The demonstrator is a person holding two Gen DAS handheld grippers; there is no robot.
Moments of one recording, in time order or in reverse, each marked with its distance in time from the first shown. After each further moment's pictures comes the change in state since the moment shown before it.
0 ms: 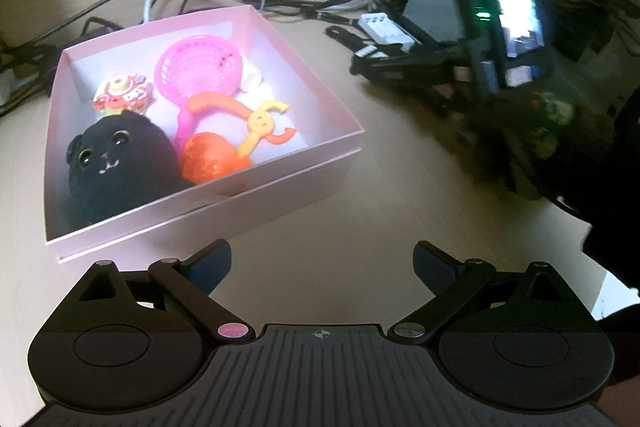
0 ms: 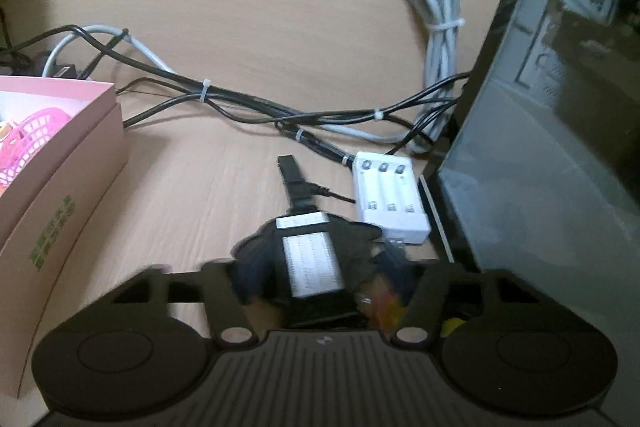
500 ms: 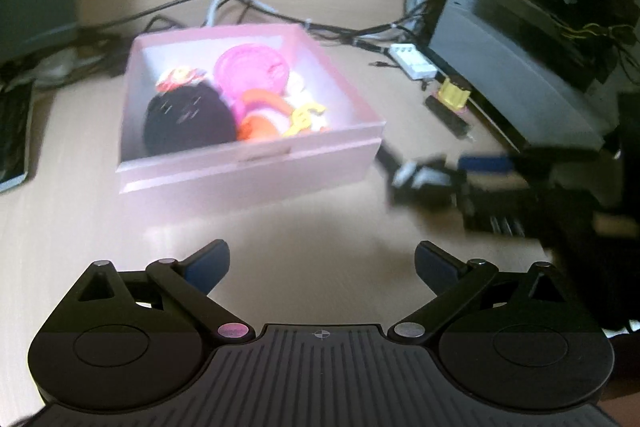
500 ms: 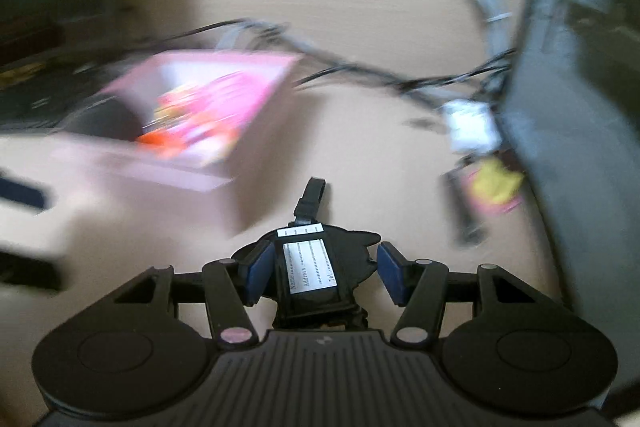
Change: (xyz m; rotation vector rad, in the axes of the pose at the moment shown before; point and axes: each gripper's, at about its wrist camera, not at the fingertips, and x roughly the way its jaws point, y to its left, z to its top) left arm -0.046 0.003 -0.050 -0.119 -0.106 0.074; right arm -0.142 0.040 -0.058 0.005 0.055 0.325
